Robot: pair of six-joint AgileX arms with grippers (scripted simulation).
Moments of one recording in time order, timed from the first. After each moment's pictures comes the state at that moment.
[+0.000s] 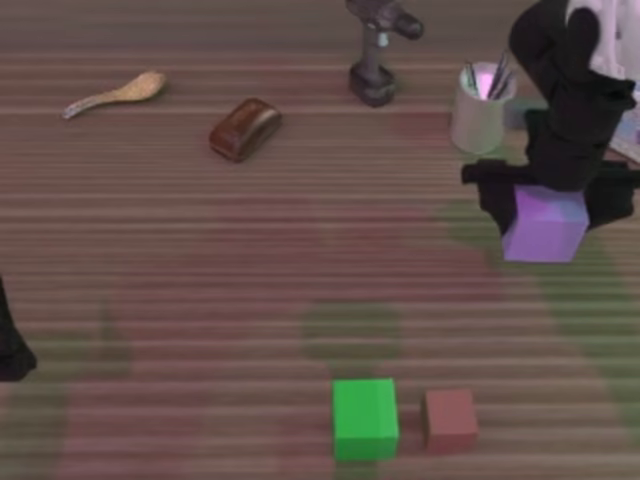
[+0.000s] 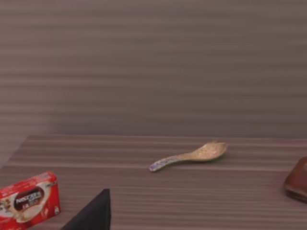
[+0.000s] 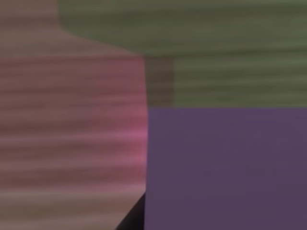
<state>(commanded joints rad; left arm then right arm) 0.02 0.00 0.00 0.00 0.00 0.00 0.28 2.18 1.68 -1.07 0.01 0.35</state>
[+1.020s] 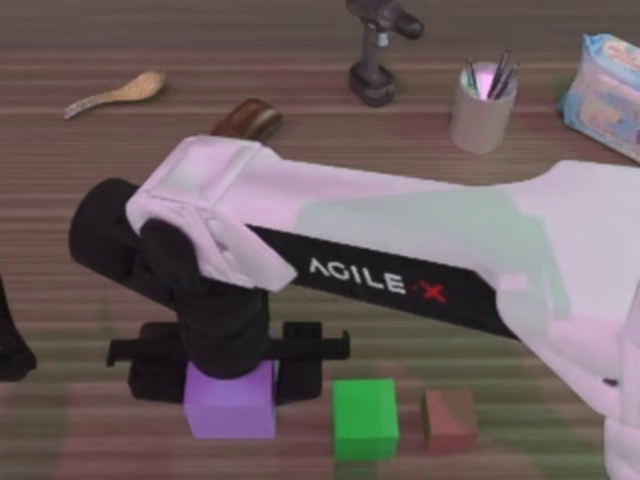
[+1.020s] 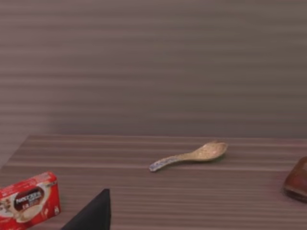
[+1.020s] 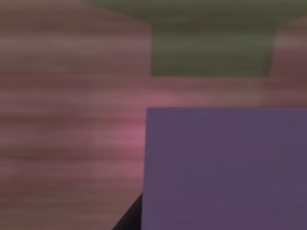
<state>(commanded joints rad) 0.02 0.00 0.00 0.00 0.00 0.00 1.06 2.32 2.00 -1.25 0.01 1.07</state>
